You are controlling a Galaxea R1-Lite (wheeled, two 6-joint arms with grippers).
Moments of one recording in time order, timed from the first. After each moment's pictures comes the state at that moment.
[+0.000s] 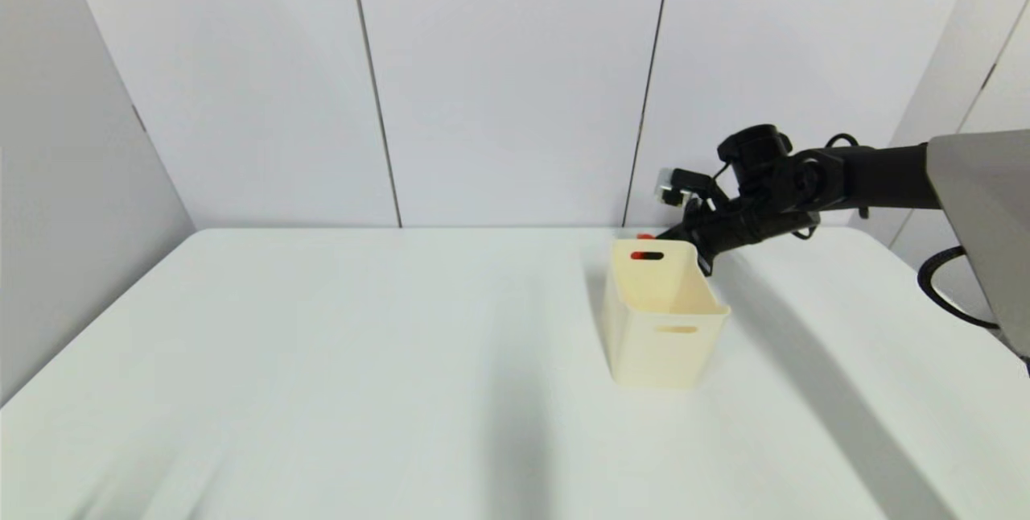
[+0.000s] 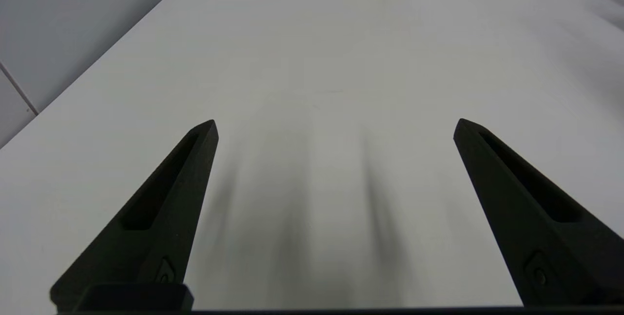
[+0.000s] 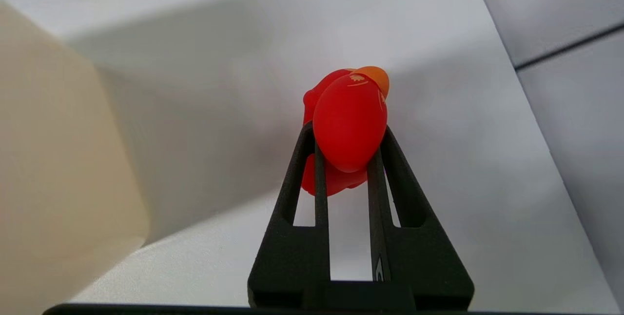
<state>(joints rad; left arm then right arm) 0.00 0.00 0.00 0.00 0.00 0.00 0.12 2.31 -1.85 0.41 0.57 -0.94</state>
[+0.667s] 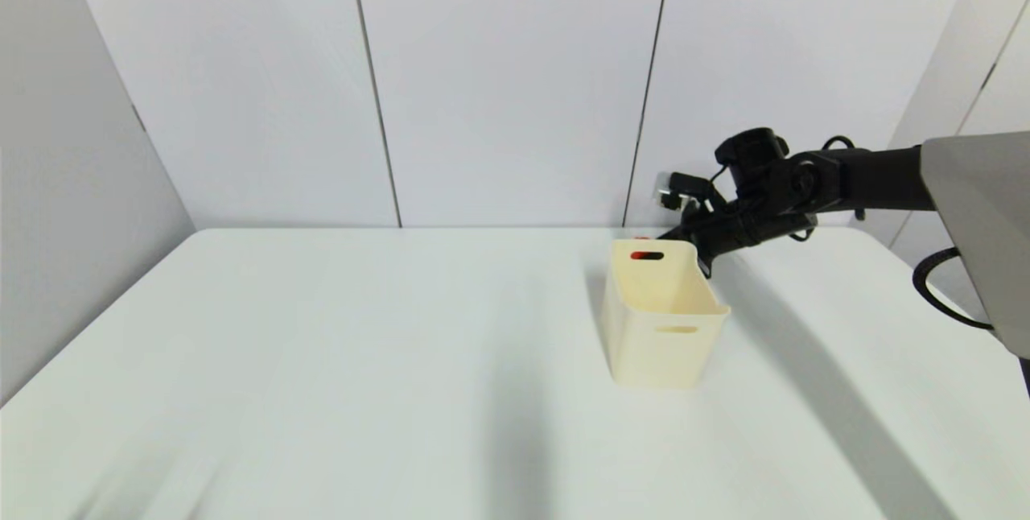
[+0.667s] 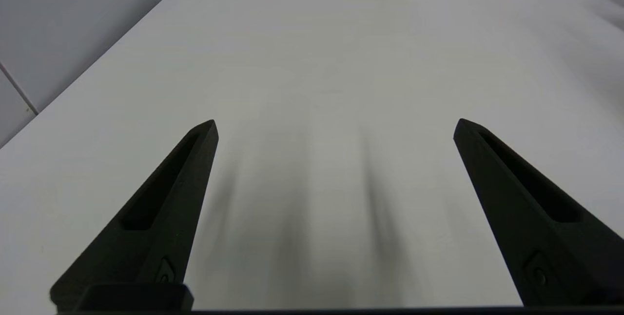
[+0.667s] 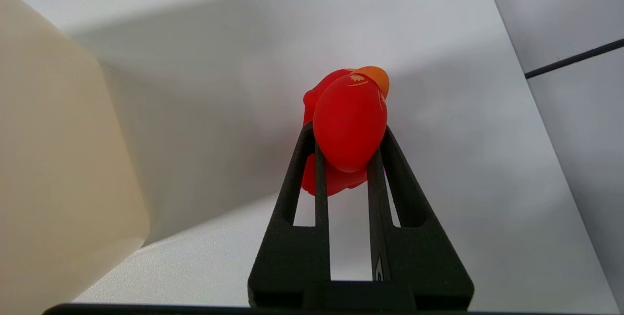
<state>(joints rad) 0.00 0.00 0.00 0.00 0.00 0.00 0.13 2.32 -1.86 0.42 0.58 -0.96</state>
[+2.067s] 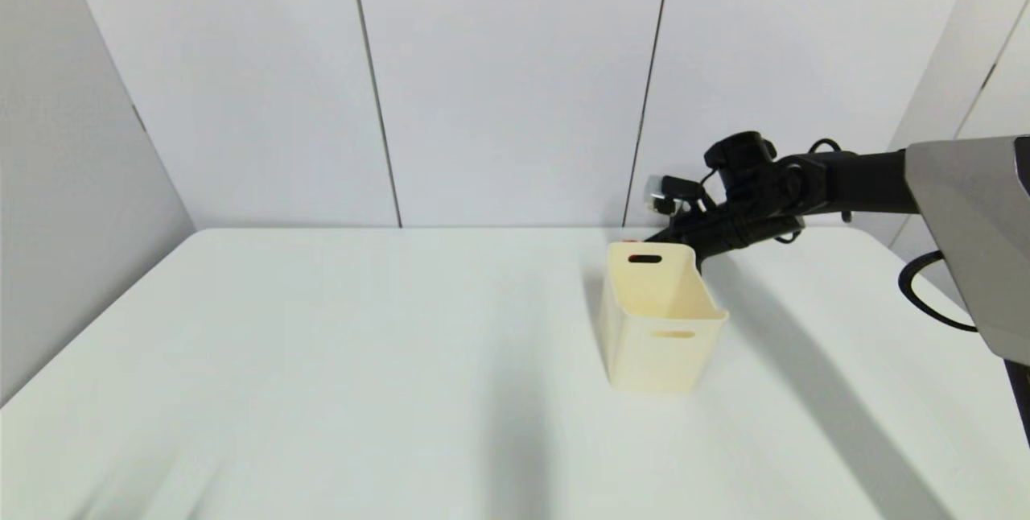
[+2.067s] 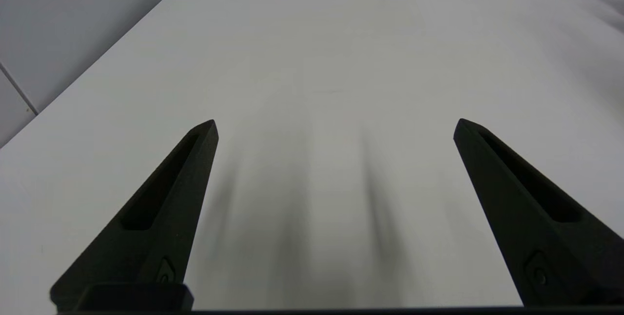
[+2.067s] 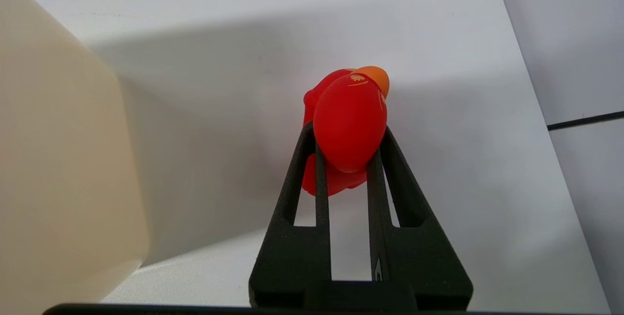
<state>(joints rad) 0.00 0.00 0.00 0.00 0.00 0.00 0.14 2.34 -1.88 0.43 0.65 -1.01</state>
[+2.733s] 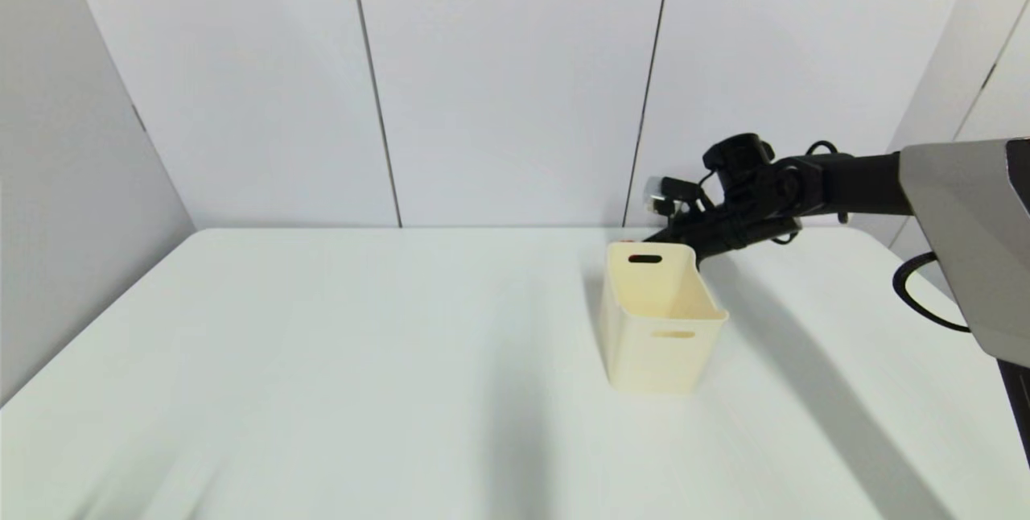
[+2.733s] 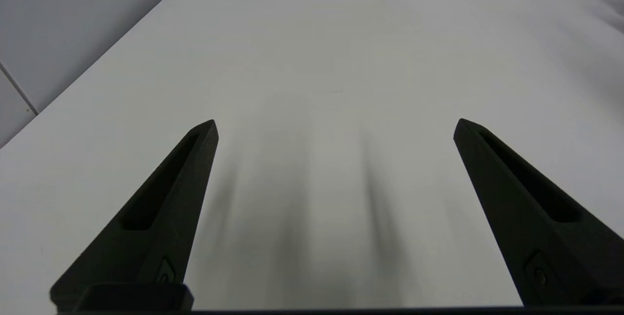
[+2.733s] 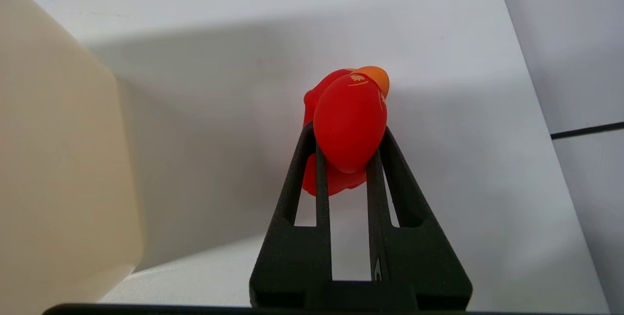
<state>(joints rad) 0.00 0.00 0.00 0.00 0.00 0.00 0.14 2.36 -1.90 0.43 0.67 -1.03</state>
